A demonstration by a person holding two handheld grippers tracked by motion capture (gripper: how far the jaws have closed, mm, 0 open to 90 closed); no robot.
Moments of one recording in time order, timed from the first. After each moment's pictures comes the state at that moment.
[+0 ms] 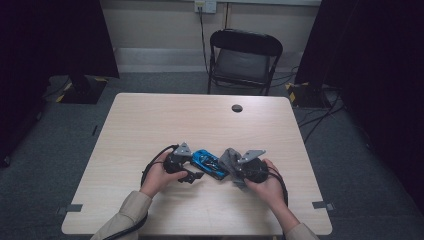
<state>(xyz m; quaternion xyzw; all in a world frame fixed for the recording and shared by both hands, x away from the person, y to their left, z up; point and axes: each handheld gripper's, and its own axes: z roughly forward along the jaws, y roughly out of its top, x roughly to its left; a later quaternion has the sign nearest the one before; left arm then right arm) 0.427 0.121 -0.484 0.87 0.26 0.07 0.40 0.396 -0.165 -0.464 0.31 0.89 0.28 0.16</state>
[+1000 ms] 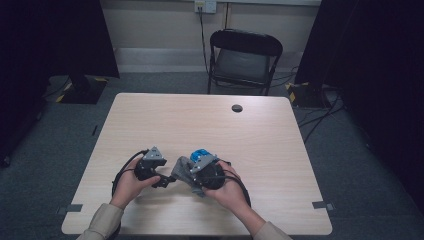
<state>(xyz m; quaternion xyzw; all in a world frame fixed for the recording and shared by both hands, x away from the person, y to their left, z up) 0.405 0.202 -0.480 0.85 0.33 0.09 0.40 0.370 -0.036 -0.448 0.19 0.93 0.30 0.13</state>
